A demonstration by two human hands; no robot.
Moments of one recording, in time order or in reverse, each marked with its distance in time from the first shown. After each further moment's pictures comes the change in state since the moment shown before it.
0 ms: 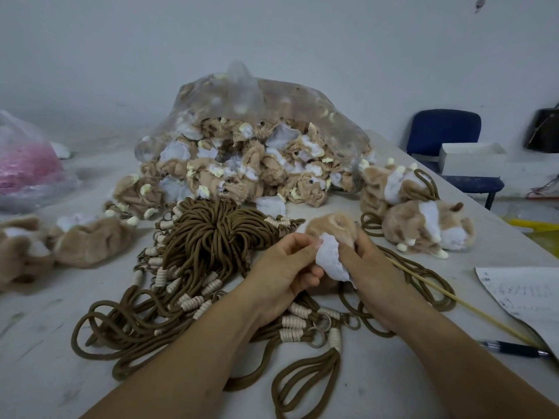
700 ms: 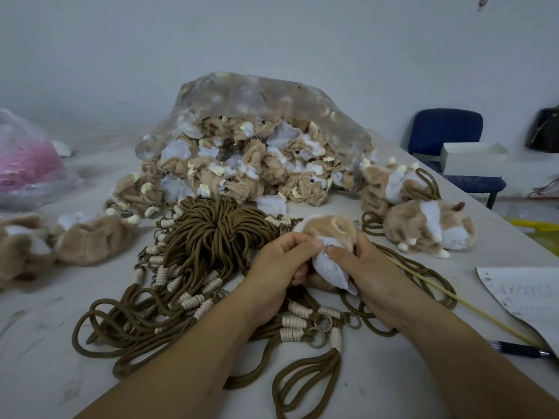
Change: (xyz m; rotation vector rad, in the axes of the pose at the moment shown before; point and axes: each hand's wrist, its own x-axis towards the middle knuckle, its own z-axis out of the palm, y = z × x) left_hand 0.000 -0.003 -0.003 0.277 0.093 0.141; right_hand 0.006 0.008 -0.004 0.114 -0.074 0.103
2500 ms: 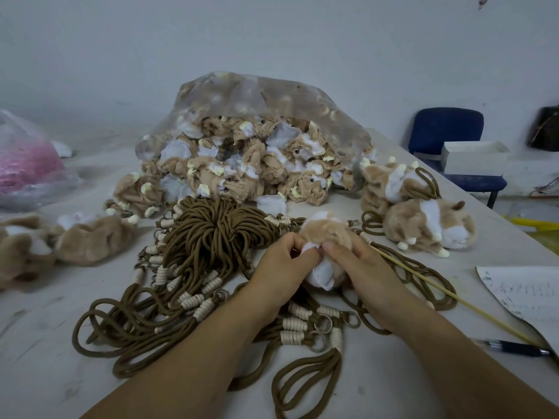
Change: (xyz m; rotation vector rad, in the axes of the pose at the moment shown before) left_hand 0.002 -0.006 0.004 0.296 0.126 0.051; right_hand -0.007 -0.006 0.008 -0.100 0.029 -0.048
